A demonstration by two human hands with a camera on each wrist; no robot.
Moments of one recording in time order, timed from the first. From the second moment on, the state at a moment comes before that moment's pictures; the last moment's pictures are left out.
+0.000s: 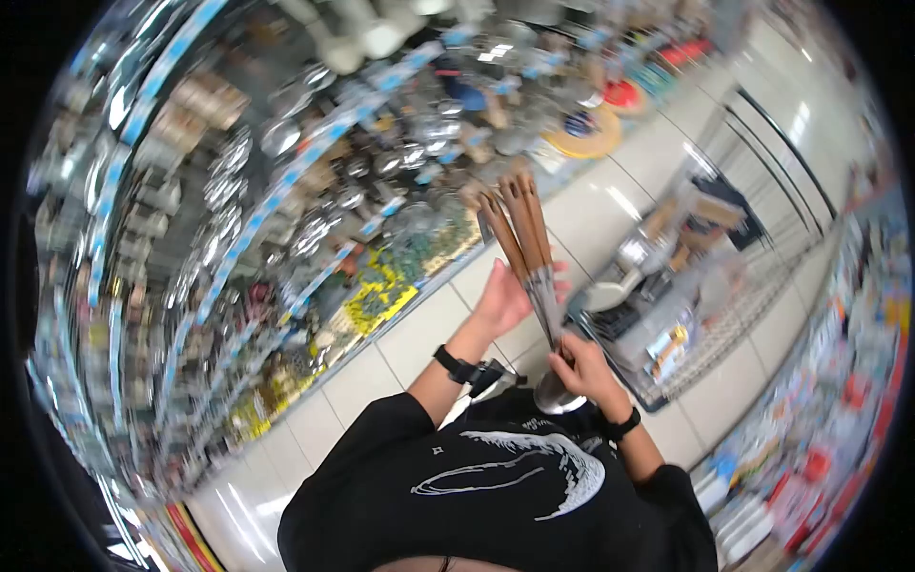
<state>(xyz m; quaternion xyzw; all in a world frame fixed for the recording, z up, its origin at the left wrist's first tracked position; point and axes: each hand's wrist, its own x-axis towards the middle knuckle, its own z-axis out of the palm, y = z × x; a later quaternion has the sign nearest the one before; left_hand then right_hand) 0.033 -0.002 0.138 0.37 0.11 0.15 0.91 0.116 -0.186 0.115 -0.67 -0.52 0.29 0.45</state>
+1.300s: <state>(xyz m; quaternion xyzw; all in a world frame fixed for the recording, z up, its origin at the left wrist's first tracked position) -0.260 0.008 0.127 0.17 0.20 0.56 0.78 -0.107 -0.078 0.100 -0.46 -0.77 0.31 0.32</state>
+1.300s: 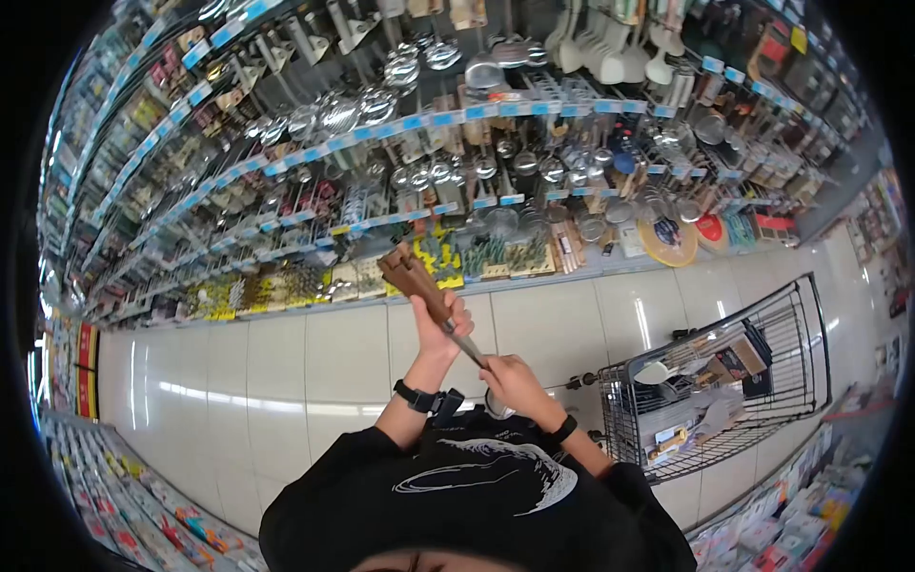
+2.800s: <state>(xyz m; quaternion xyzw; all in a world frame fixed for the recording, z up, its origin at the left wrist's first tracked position) -0.315 -0.003 0.127 0.23 0.31 0.66 0.64 -0.057 -0.039 0.189 -0.47 -0.47 0.48 0.57</state>
